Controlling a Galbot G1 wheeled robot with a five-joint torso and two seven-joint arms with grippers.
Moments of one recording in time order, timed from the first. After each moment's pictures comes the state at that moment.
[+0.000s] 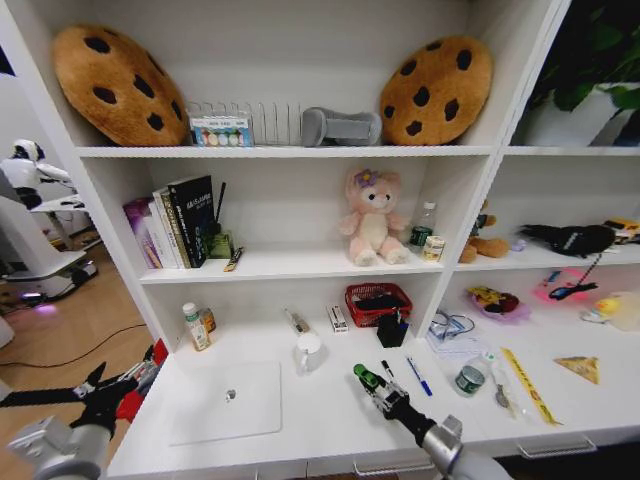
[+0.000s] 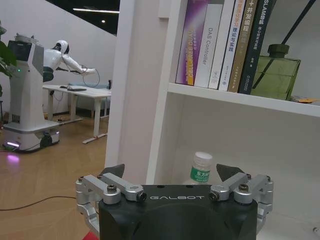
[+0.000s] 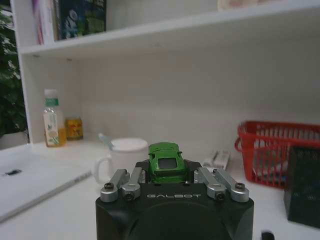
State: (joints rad) left arm 1.88 -1.15 -0.97 -2.37 -0.78 0.19 -0.37; right arm -1.65 0.63 0.33 2.01 0.67 0.29 -0.10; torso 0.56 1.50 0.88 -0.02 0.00
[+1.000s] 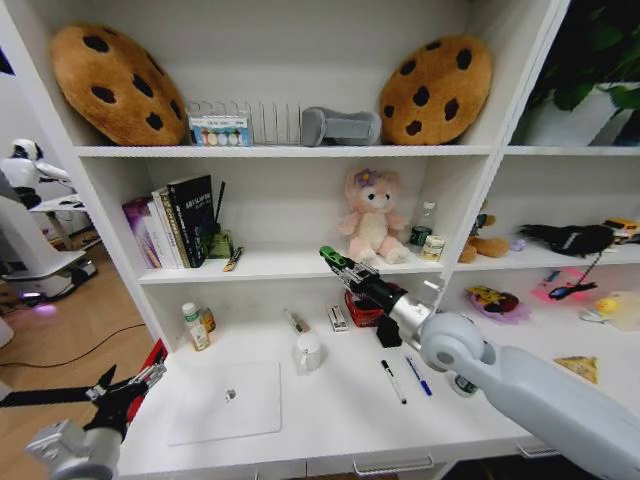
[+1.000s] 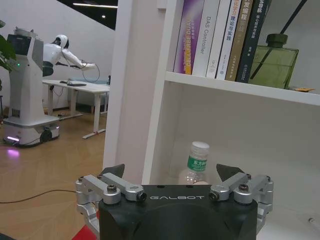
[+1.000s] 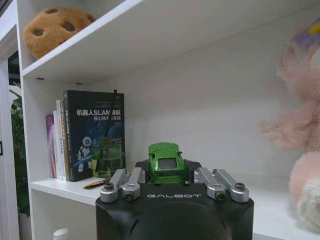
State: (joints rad) left arm 1.88 -1.19 -0.93 -2.37 -0.74 0.18 -0.36; right arm -0.52 0.55 -0.23 2.12 1.23 -0.01 0.16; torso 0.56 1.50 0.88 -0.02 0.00
